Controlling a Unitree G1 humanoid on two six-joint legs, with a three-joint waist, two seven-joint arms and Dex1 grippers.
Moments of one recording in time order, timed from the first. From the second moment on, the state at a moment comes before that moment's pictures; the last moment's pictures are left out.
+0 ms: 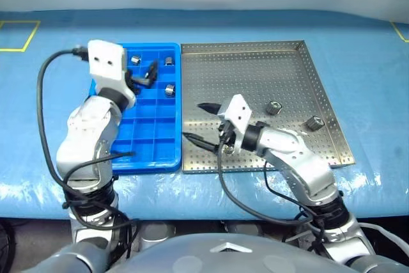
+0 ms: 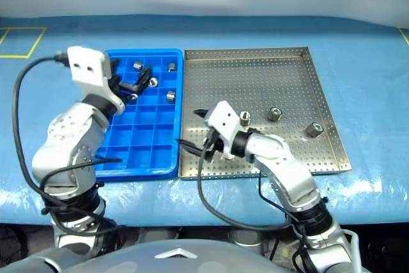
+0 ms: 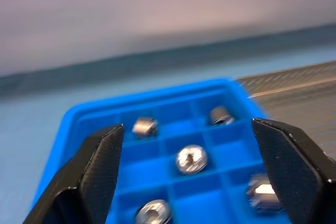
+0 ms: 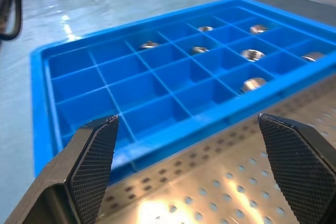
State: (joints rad) left arm -0.35 0.21 0.14 -0.63 -0.16 0.93 -0.32; right arm -0.17 -0.40 0.26 -0.50 0.33 0.58 0.63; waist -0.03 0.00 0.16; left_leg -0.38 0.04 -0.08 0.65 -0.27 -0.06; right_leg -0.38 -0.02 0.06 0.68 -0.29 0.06
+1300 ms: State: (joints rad) left arm -0.70 0.40 -0.69 0.11 0.04 0.40 -1.19; right arm 0.18 -0.56 -0.01 -0.64 0.37 0.63 0.56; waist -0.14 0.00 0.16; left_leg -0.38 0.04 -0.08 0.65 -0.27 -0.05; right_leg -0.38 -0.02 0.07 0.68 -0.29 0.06
